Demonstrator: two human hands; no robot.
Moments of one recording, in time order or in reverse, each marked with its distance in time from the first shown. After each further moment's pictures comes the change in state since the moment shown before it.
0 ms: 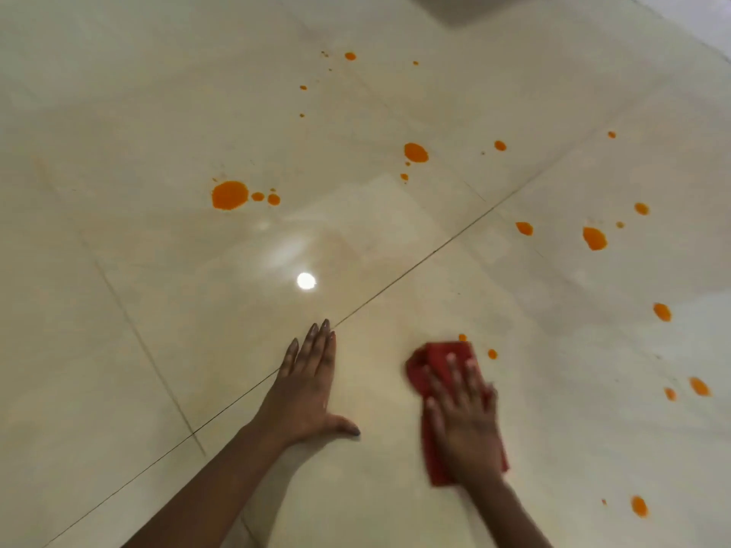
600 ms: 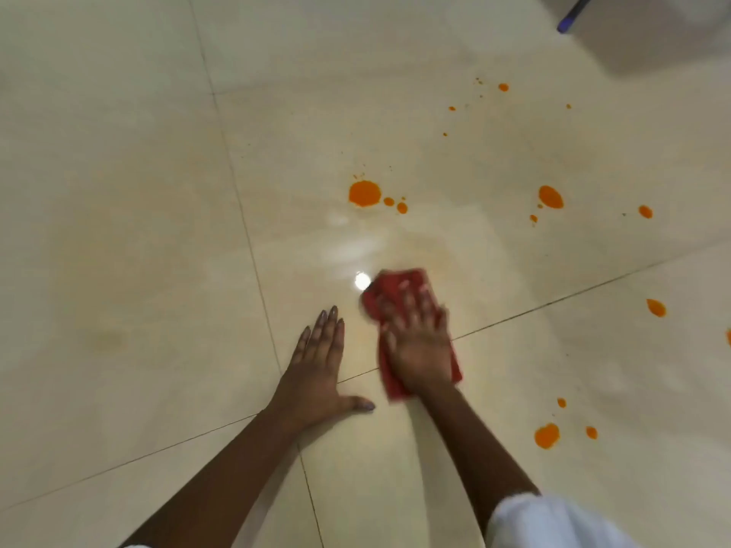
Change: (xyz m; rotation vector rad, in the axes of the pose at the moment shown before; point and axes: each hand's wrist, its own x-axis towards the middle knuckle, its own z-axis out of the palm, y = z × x) left_hand -0.052 -0.079 -0.011 -0.156 0.093 -0.307; right_hand 0.140 -0.180 0.009 -0.033 -0.049 -0.372
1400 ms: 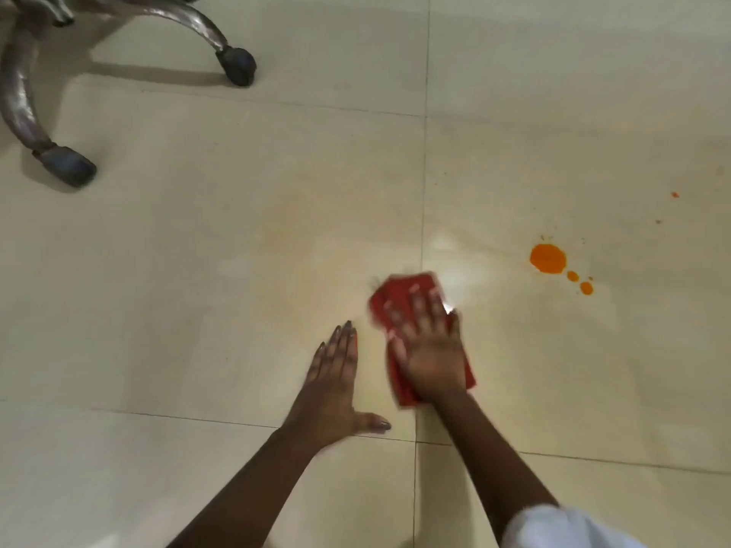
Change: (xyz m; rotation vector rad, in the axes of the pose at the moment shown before) left_hand -0.090 -0.112 -0.021 -0.240 0.225 -0.398; right_hand 0.060 -0.174 0.018 -0.048 -0.050 -0.471
